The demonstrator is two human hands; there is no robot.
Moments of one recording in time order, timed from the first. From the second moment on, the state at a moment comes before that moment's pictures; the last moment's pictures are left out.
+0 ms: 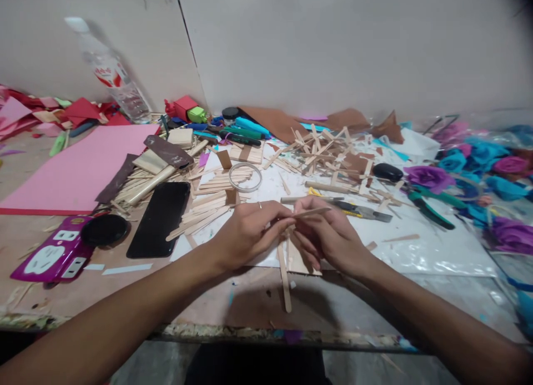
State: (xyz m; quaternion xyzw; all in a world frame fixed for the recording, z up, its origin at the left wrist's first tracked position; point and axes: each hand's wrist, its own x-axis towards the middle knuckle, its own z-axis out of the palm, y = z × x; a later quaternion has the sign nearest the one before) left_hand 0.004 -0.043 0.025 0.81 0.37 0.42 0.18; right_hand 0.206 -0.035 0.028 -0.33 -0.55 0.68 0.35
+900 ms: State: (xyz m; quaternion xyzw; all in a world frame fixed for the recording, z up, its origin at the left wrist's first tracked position) left_hand 0.022 -0.056 0.041 0.54 0.37 0.42 0.63; right_hand 0.215 -0.028 0.025 -0.28 -0.80 0.21 0.49
